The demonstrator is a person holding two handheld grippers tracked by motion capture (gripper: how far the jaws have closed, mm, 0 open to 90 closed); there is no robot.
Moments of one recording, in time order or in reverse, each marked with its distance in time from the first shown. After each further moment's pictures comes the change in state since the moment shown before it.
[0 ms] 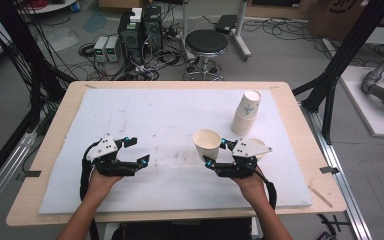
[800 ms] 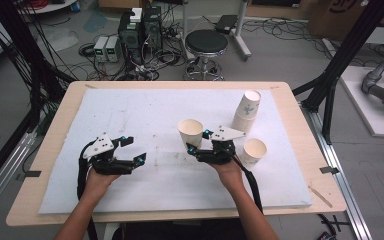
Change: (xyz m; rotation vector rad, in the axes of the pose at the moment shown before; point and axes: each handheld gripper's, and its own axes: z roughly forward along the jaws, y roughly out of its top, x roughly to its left) left arm 0.008 -0.002 -0.005 0.007 0.021 -0.025; right arm -0.009 0.011 0.069 0.052 -0.042 0.096
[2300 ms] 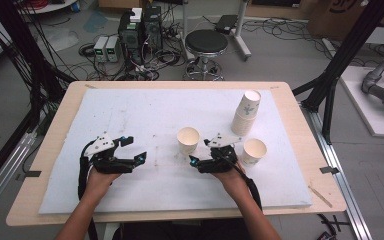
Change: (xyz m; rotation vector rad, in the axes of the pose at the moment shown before) left arm 0.002 -0.001 0.003 -0.001 0.013 -0.050; right arm 0.014 -0.009 -0.016 0.177 -0.061 -0.005
